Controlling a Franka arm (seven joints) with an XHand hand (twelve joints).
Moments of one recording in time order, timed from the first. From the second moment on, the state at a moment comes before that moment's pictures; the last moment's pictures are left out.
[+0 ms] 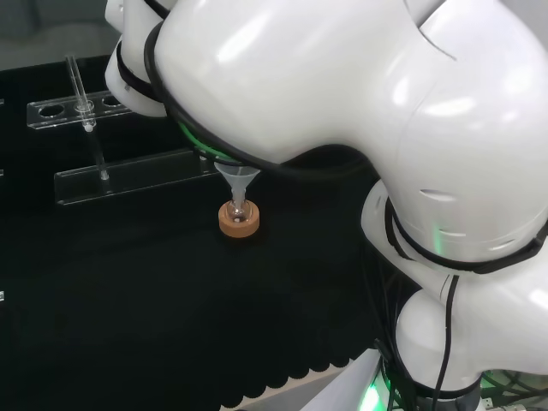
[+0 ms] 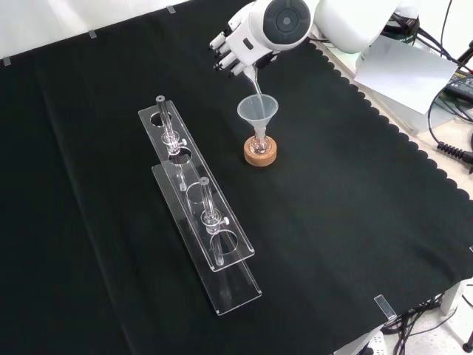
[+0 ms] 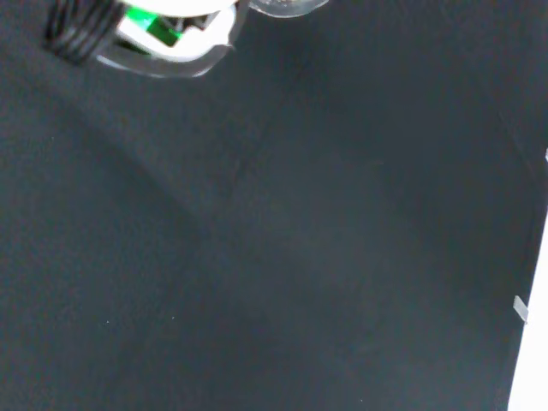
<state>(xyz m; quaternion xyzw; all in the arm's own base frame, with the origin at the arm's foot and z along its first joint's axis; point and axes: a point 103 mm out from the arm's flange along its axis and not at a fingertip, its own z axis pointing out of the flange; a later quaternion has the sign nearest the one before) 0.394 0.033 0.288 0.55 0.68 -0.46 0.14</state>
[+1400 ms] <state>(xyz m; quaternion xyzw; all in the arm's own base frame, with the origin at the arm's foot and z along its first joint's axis) 0.397 0.047 0.292 0.53 0.67 -0.50 0.17</state>
